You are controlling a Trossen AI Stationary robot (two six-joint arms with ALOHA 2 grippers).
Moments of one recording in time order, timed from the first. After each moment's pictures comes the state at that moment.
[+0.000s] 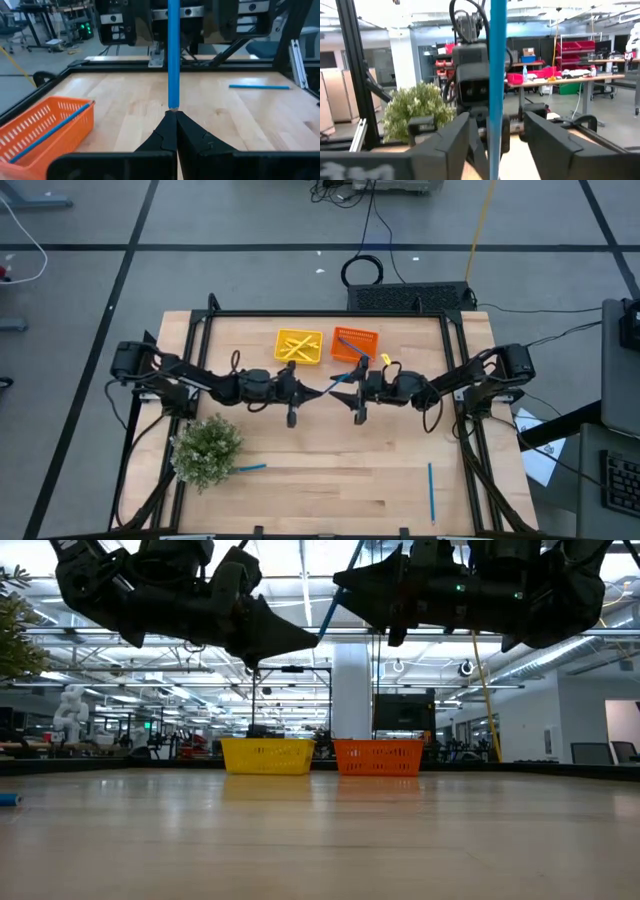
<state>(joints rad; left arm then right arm) -0.02 1.57 0.56 0.86 -0.03 0.02 0.04 1.65 0.52 1.32 0.11 0.06</state>
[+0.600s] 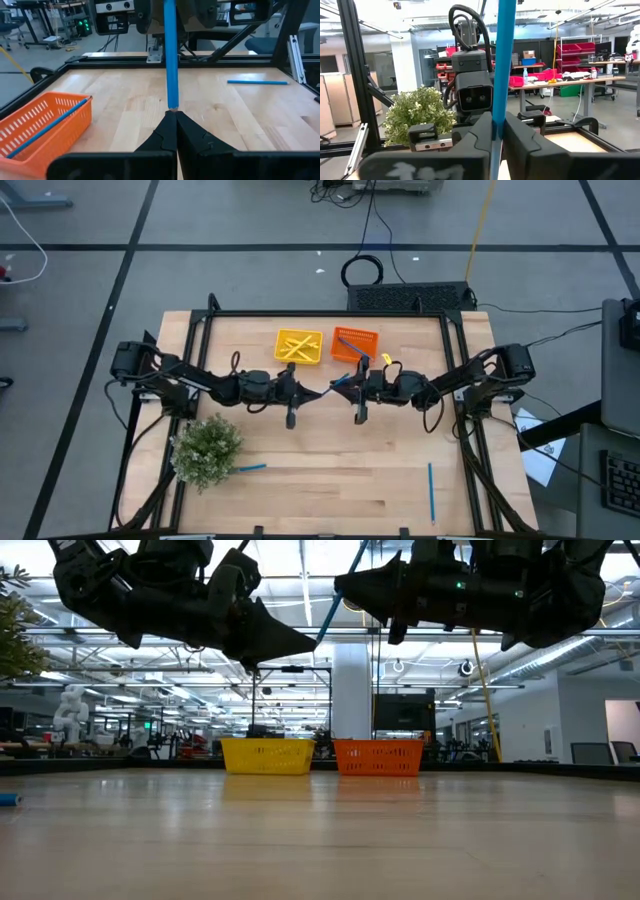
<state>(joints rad) -0.02 1.56 0.55 0.86 -0.03 0.02 0.04 1.65 0.52 1.34 0.11 0.06</state>
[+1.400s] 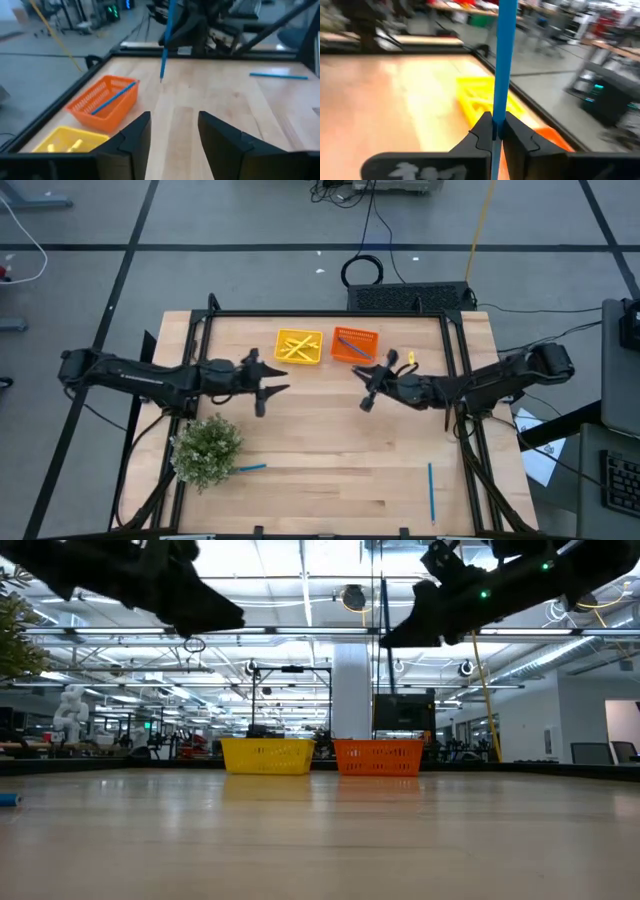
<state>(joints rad) 0.00 0.99 0.46 0.30 -0.16 0.00 0.11 1.31 0.52 0.54 0.63 -0.04</state>
